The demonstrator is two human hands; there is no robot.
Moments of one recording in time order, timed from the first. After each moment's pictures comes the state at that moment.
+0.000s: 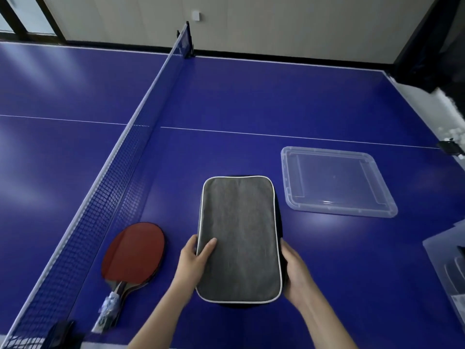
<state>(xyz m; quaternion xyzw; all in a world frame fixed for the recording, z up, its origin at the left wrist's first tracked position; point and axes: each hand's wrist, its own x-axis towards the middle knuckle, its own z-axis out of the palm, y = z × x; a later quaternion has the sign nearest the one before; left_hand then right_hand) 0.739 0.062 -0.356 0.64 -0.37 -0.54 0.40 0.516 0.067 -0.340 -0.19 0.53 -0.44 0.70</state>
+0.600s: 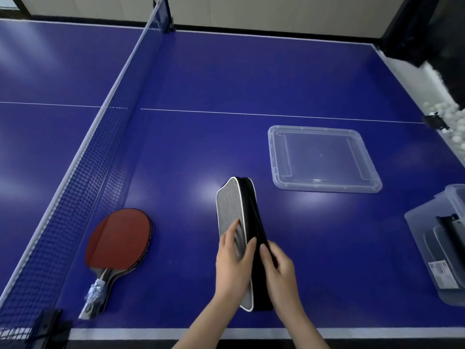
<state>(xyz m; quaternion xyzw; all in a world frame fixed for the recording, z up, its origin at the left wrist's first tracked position) 0.626 0.106 -0.321 0.64 -0.44 -0.50 0.39 0.526 0.129 -0.334 -0.41 0.61 -0.46 0.50</state>
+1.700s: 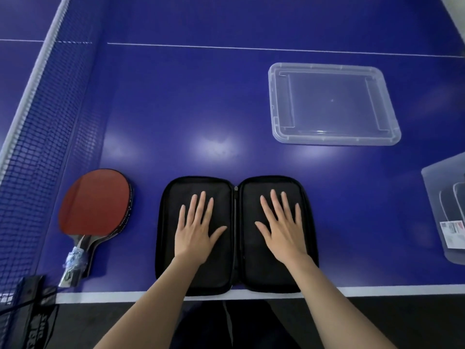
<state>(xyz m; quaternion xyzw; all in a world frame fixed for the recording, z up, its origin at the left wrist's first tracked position) 0.690 0.098 -0.472 0.64 -0.76 -0.10 -0.11 0.456 0.107 -0.459 -0.72 0.68 0.07 0.12</state>
